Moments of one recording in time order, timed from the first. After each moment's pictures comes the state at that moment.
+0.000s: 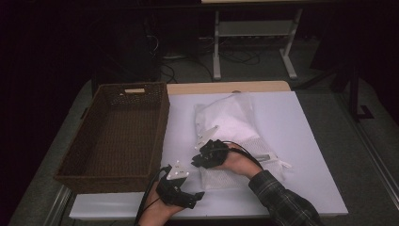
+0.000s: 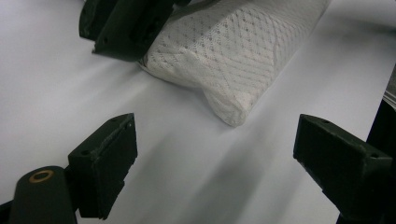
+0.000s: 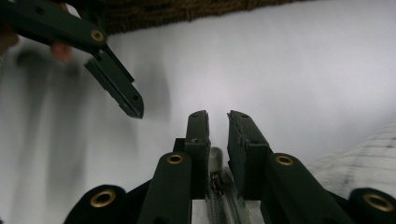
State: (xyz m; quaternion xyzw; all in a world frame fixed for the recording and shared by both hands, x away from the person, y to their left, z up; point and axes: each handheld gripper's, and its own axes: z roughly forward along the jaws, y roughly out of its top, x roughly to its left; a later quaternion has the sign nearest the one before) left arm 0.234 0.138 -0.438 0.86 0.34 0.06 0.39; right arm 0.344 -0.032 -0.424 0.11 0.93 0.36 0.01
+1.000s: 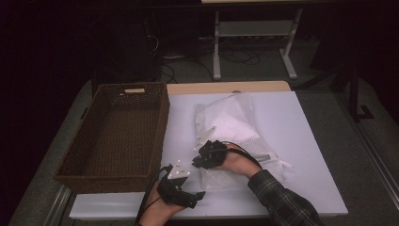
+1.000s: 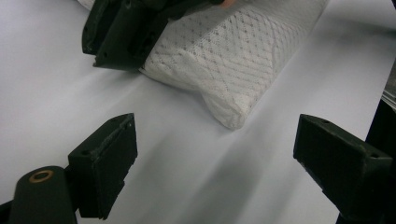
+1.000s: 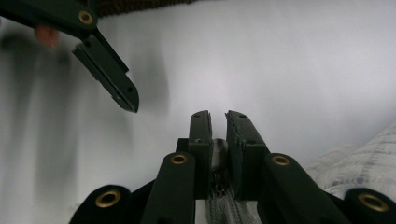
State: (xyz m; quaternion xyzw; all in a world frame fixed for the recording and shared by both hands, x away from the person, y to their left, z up) left arm 0.235 0.135 -0.437 0.86 0.34 0.06 0.39; right arm 0.345 -0.029 -0.428 0.11 0.93 0.34 0.01
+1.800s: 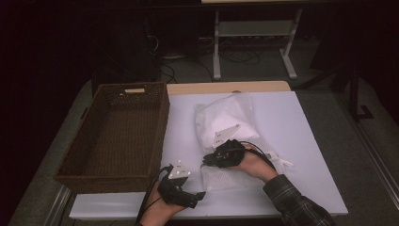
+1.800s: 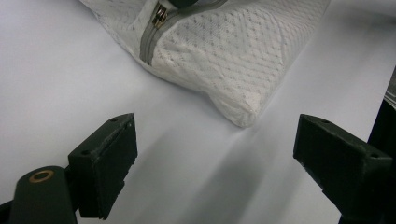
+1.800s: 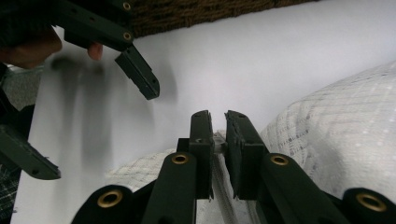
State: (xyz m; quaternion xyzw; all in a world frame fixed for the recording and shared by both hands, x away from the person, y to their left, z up) left arm 0.236 0.134 -0.439 0.86 0.34 0.06 0.38; right arm 0.333 -0.079 -0.411 0.13 0.91 0.40 0.01
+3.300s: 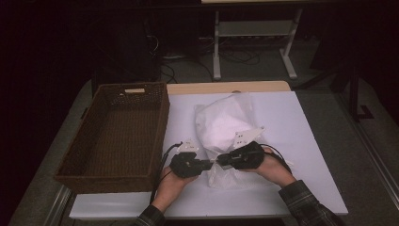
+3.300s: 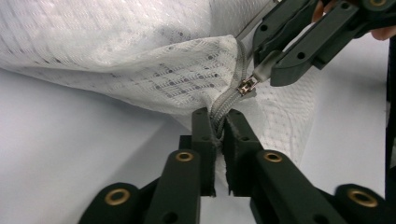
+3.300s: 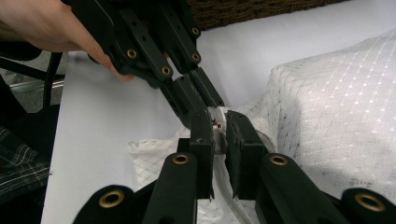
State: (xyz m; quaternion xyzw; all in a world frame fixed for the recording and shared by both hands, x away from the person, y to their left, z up) left arm 0.299 0.110 -0.429 0.84 0.31 0.02 0.44; right arm 0.318 -0.127 -0.404 0.15 0.88 0.44 0.02
